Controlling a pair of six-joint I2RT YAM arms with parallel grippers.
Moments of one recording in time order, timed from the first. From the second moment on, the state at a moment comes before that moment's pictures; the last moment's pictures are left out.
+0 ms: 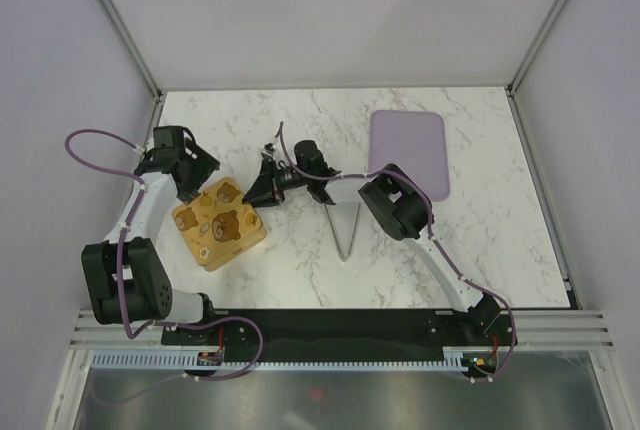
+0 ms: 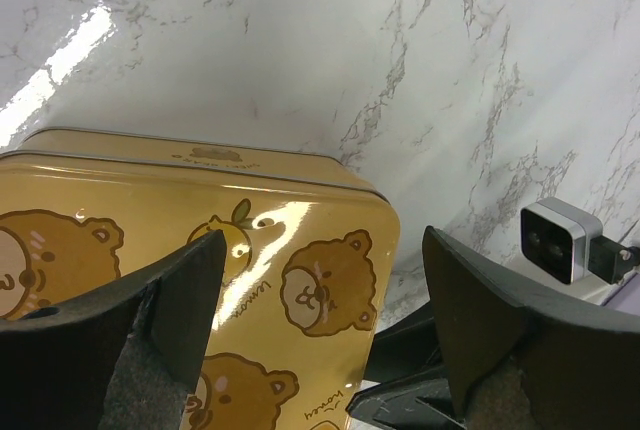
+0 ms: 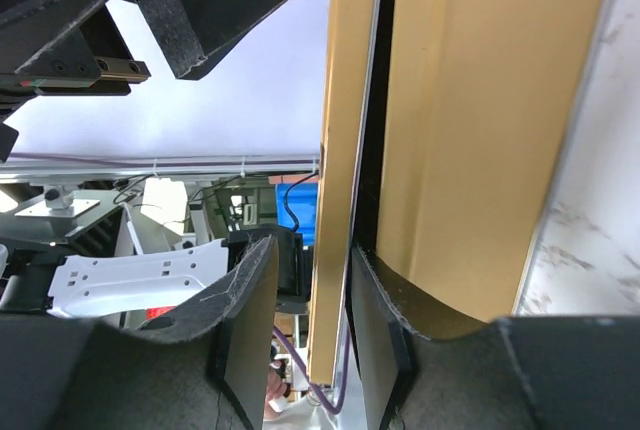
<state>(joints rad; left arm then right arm) 0.11 1.40 1.01 -0.54 -0.07 -0.79 0.77 2.59 1.76 0.71 -1.01 1.39</state>
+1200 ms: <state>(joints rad) 0.13 1.47 1.00 -0.53 -0.04 -0.82 0.84 2.28 1.79 0.03 -0.67 0.79</state>
